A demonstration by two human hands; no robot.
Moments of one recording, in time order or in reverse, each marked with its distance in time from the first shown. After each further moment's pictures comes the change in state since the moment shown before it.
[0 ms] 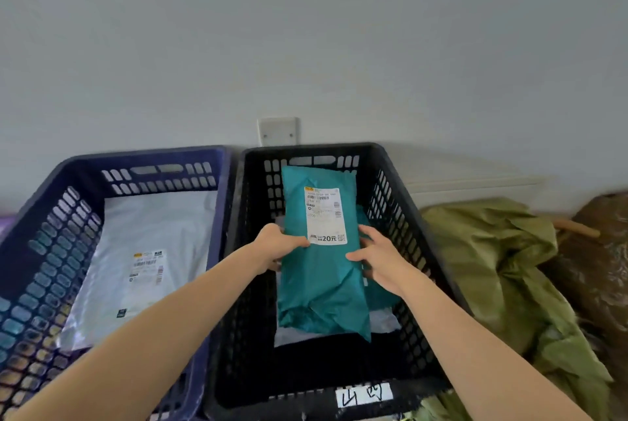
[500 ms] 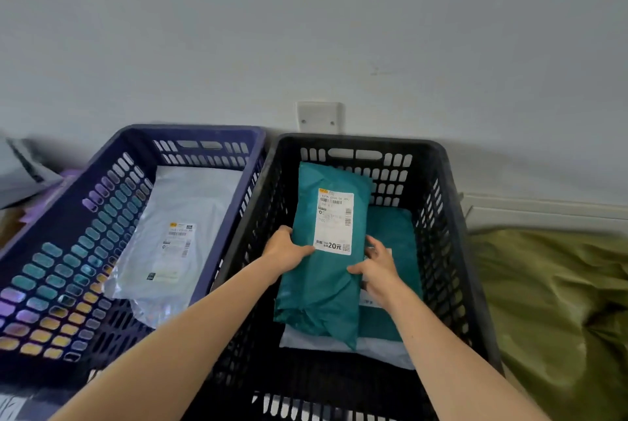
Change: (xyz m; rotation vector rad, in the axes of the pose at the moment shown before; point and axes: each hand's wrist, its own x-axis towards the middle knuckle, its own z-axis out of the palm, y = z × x) left_hand 0.036 -0.028 0.013 0.096 0.313 -0.088; right_hand 0.088 0.041 0.012 0.063 -0.073 0.096
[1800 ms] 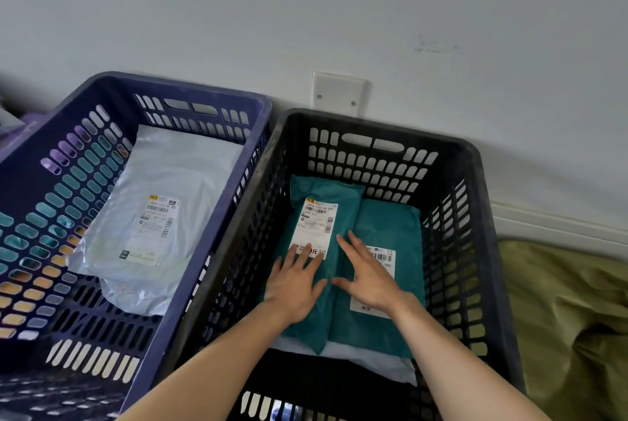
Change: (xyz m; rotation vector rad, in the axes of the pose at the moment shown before) left_hand 0.017 -0.069 0.063 0.837 -0.113 0.341; right_hand 0.049 0.022 -0.016 -1.402 -0.348 -0.346
